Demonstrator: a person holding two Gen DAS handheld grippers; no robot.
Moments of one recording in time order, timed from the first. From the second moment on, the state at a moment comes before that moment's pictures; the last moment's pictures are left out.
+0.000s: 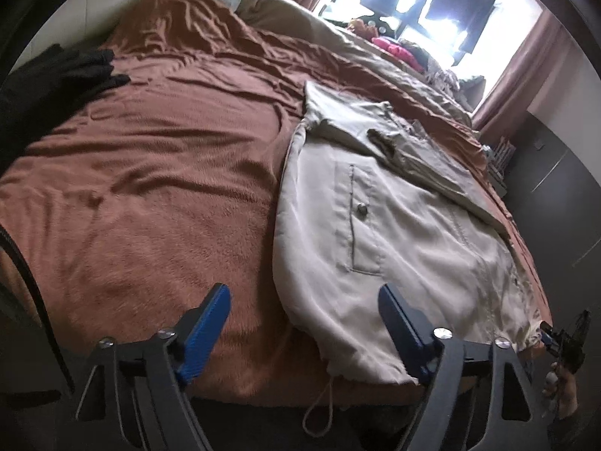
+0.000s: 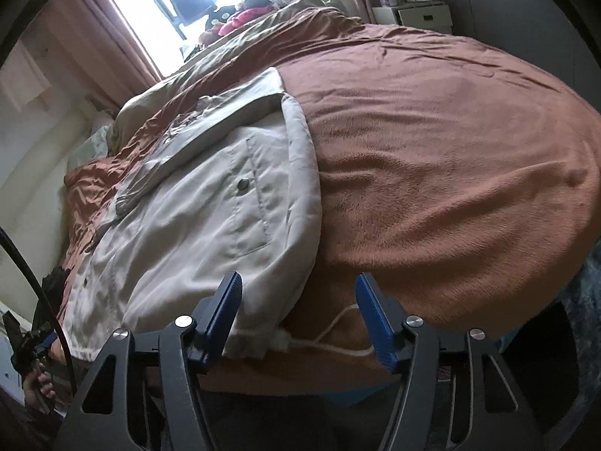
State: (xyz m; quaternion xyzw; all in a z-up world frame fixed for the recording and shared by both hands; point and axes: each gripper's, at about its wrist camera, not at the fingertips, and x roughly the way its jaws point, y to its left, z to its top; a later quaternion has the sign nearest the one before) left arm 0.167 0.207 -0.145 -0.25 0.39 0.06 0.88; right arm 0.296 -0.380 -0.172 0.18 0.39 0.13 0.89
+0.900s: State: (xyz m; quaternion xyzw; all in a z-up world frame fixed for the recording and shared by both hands) left arm 0.211 0.206 -0.190 -0.30 0.44 0.01 0.85; right arm 0.325 -0.362 -0.189 0.20 0.41 0.17 0.87
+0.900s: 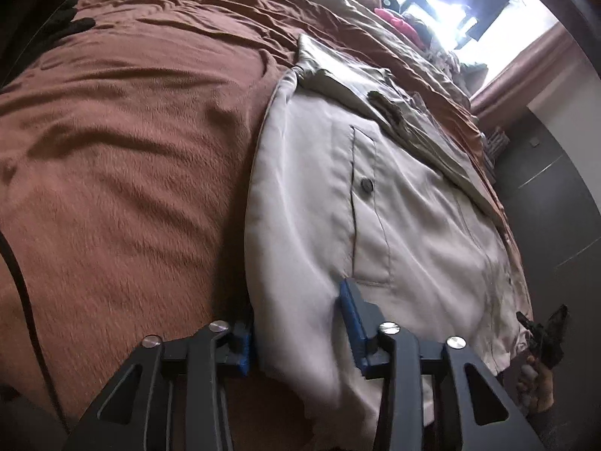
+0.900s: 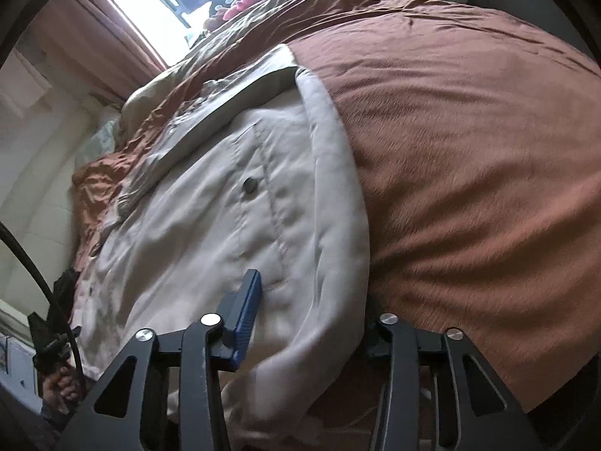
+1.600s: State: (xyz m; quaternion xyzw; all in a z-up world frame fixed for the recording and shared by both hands) left arm 0.178 0.208 -0.111 -0.27 0.36 0.02 0.89; right arm 0.253 -0.384 -0.137 0.21 0.33 0.21 0.90
